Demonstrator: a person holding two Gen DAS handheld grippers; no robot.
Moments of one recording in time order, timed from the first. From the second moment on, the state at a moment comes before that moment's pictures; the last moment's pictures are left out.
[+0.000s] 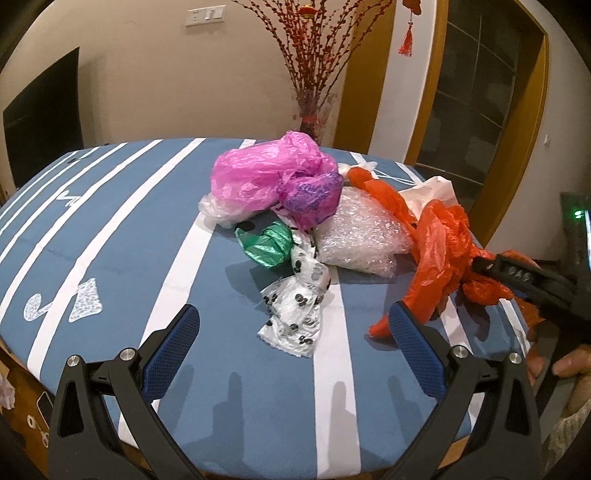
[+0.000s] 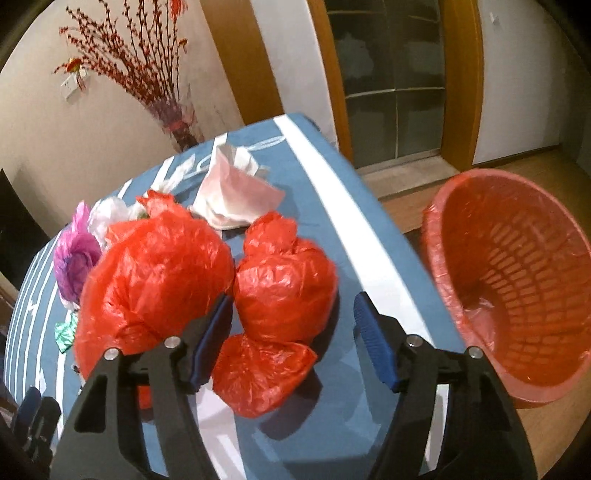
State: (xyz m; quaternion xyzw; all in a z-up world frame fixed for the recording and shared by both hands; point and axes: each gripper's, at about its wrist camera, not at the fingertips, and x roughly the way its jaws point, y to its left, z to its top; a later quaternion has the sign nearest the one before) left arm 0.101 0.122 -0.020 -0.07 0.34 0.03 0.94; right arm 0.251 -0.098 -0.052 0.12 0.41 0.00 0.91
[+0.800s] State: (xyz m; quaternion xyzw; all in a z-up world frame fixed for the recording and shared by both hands) left arm 0.180 0.020 -0.008 0.01 0.34 -0.04 0.94; right arm 0.189 -0.159 -0.040 0.11 0.38 -0.04 0.92
